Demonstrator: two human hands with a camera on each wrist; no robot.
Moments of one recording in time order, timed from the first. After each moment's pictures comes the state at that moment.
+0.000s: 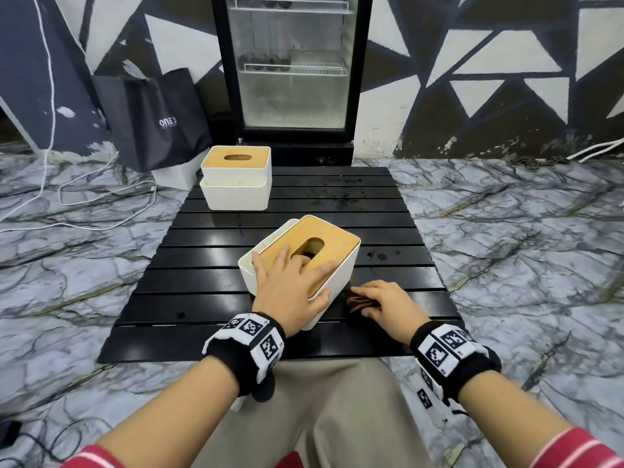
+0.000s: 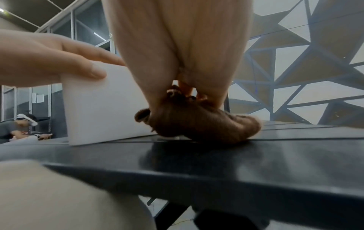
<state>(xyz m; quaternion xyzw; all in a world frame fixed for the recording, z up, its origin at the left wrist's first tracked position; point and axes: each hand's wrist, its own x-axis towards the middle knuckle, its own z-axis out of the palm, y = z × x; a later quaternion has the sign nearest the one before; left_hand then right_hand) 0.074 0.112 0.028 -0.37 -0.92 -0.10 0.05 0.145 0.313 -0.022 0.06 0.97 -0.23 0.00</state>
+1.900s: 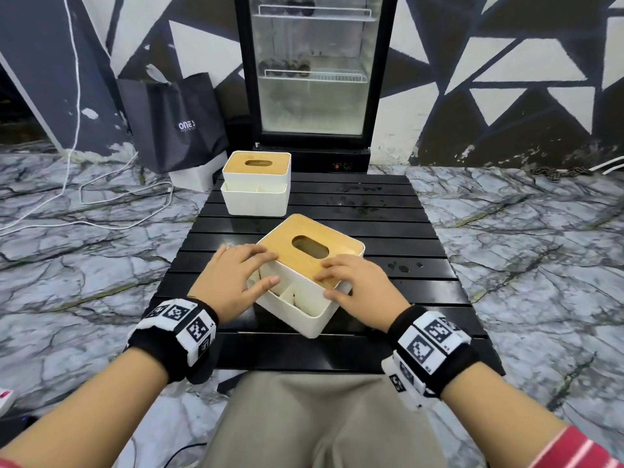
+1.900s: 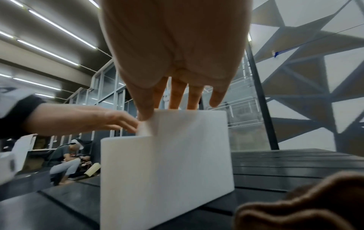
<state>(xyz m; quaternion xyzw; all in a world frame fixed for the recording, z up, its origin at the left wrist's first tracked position) -0.004 0.014 0.038 -0.40 -0.90 -0.17 0.07 0.105 0.240 0.049 -0.05 0.96 -0.24 -0.10</state>
